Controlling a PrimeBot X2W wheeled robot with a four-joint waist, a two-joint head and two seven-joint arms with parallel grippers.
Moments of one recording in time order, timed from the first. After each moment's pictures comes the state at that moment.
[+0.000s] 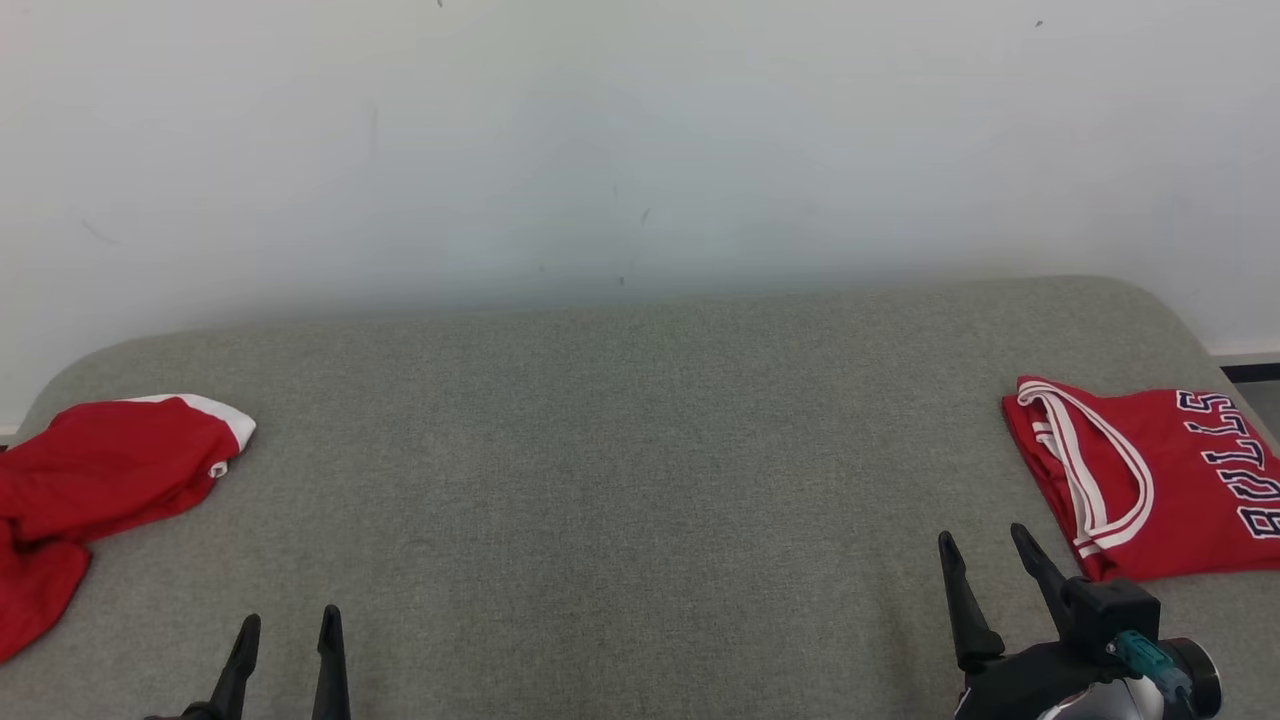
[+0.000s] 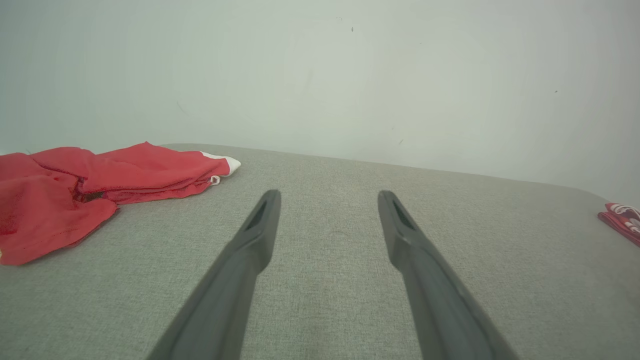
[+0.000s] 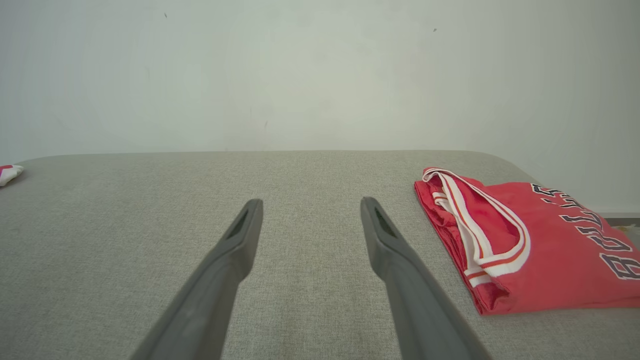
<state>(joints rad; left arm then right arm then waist) 0.05 0.05 0.10 0.20 -0.17 -0.12 -0.26 -0.14 -0.11 0.04 0.43 0.12 0.13 -0.19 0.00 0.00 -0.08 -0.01</state>
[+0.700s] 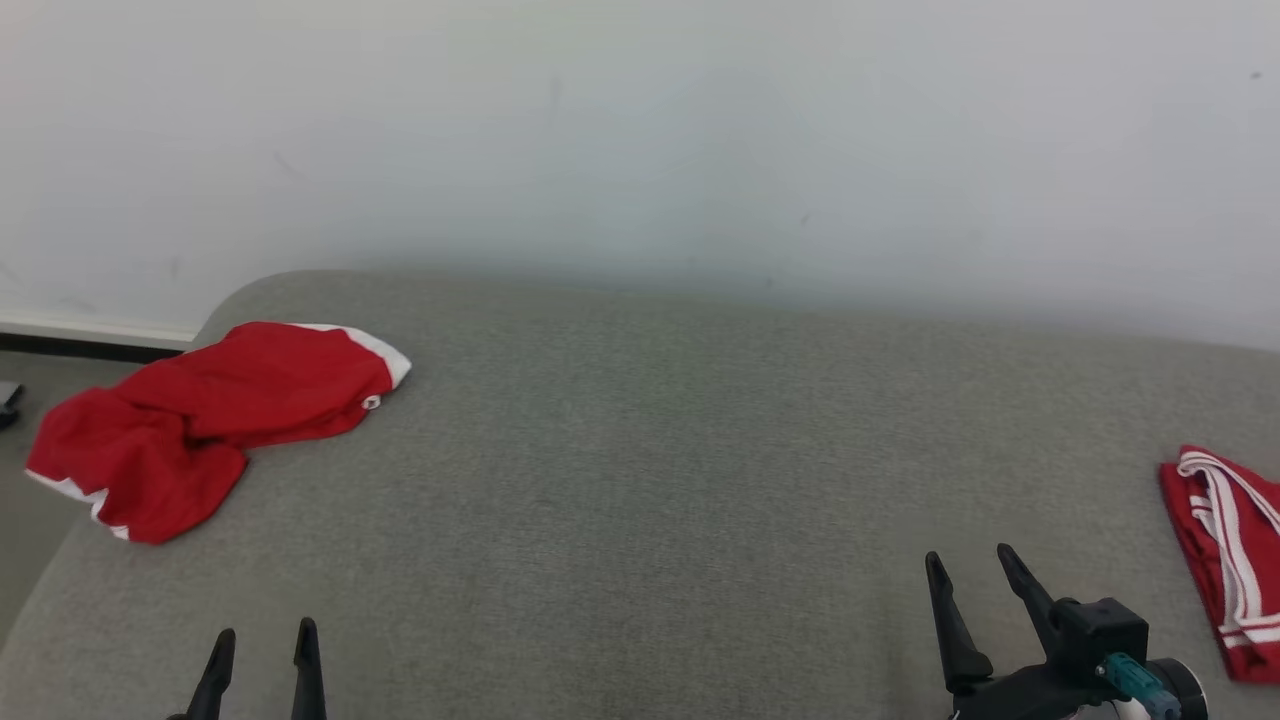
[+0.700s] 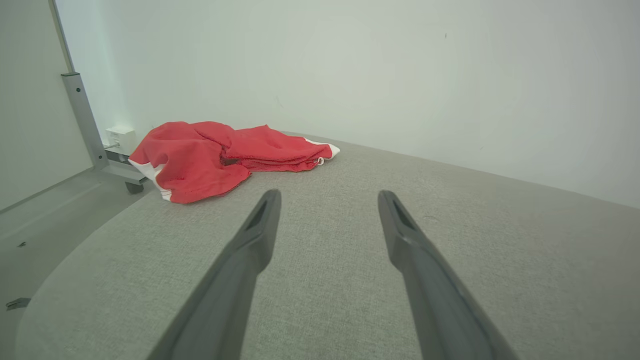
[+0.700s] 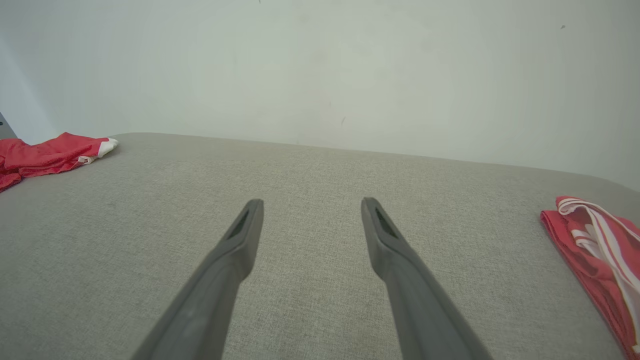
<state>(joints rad) 0.06 0.06 0.12 0.21 -0.16 -0.11 -0.26 -0.11 -0.10 0.06 0.42 0.13 0.13 -0.19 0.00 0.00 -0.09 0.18</state>
